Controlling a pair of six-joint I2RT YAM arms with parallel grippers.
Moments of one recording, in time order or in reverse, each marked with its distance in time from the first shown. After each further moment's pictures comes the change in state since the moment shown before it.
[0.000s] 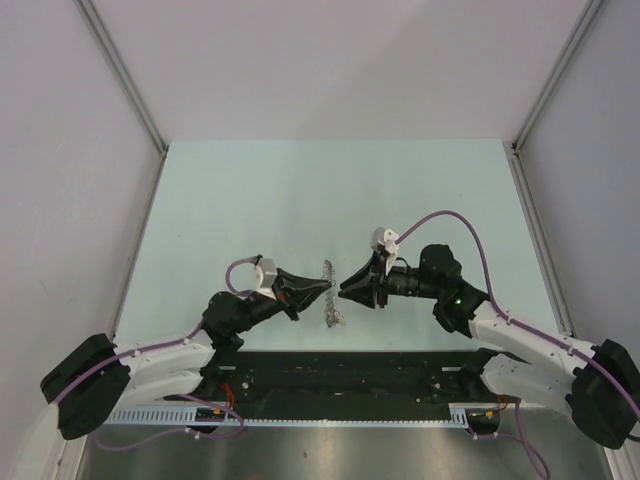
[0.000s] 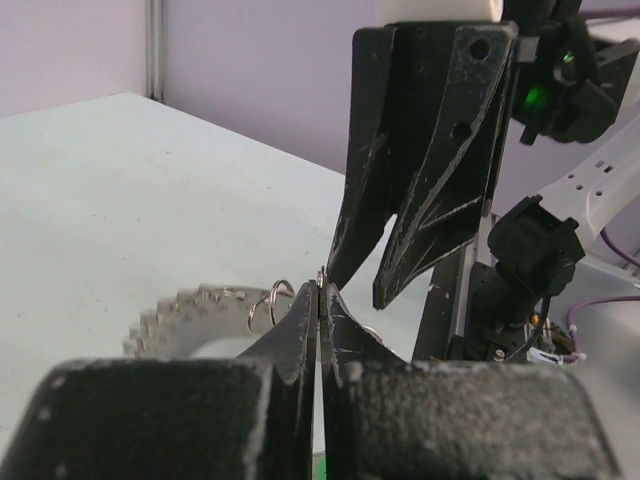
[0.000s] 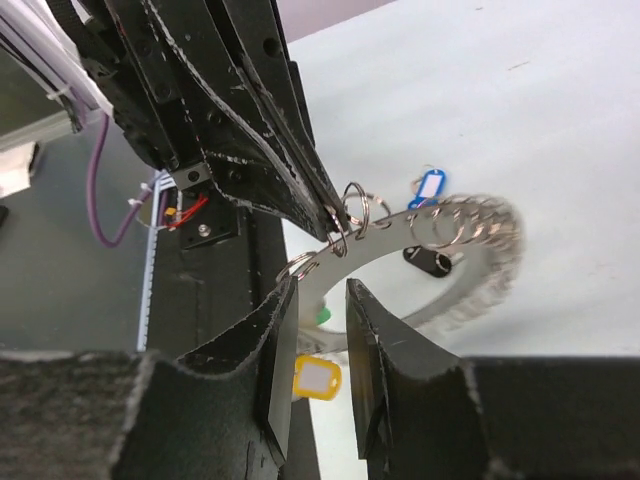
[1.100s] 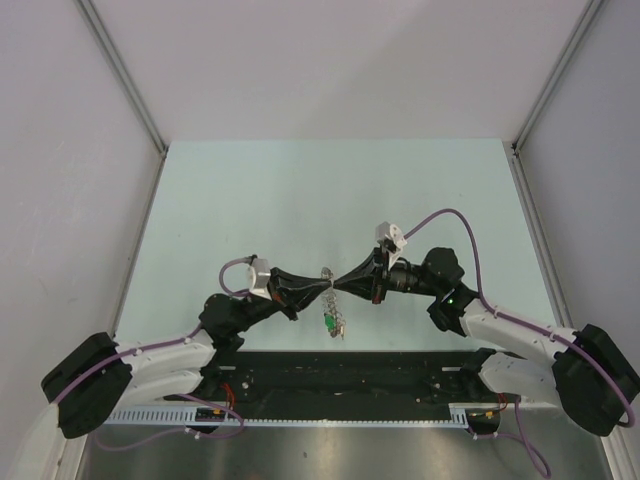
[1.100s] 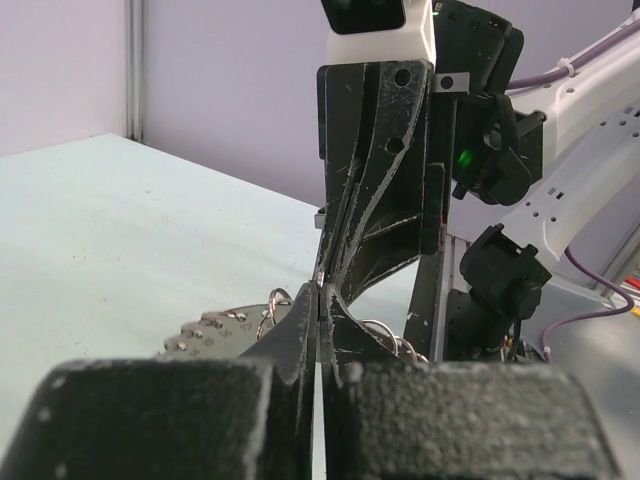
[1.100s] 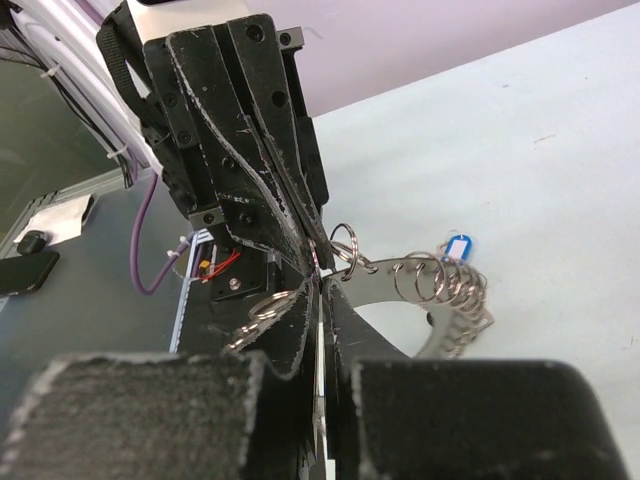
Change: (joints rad) left arm 0.000 0.012 -0.002 0.110 0.030 -0.042; right arm -0.011 0.103 -0.072 0.404 -0.060 0.192
